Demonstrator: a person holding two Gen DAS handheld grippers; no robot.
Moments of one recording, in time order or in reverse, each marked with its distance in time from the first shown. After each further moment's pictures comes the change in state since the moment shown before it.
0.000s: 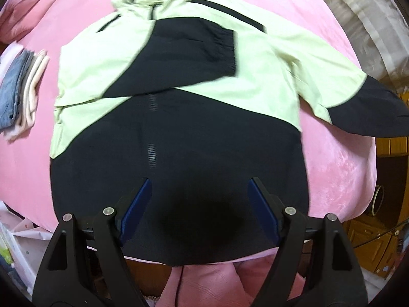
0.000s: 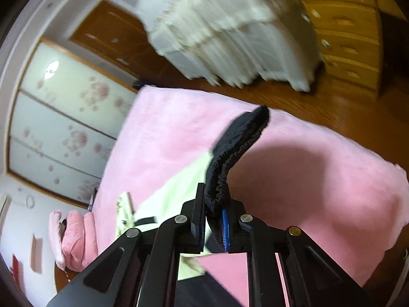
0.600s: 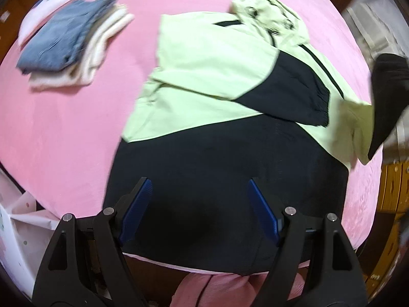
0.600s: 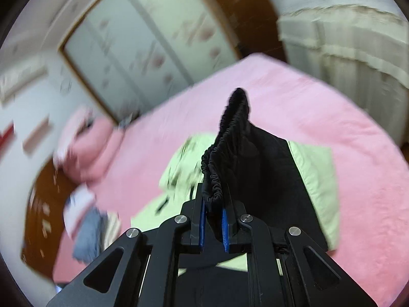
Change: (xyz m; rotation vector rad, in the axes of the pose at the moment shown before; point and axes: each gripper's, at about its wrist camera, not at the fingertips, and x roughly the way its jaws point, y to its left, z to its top) left arm -0.015 0.256 -0.034 -0.302 -0.087 -0.018; right arm 0.063 0.331 -0.153 -0.618 0.165 0.166
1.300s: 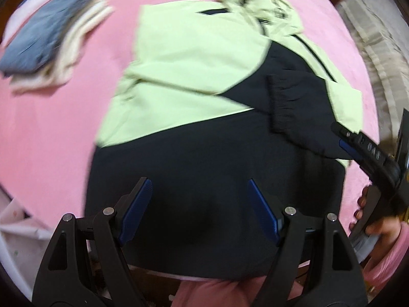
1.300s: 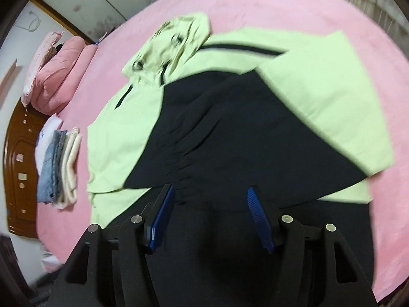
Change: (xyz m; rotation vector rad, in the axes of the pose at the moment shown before) left arm 0.035 -0.044 0.017 0.060 0.041 -0.075; right arm 0.124 -0.019 -0.130 -0.011 0.429 -0.124
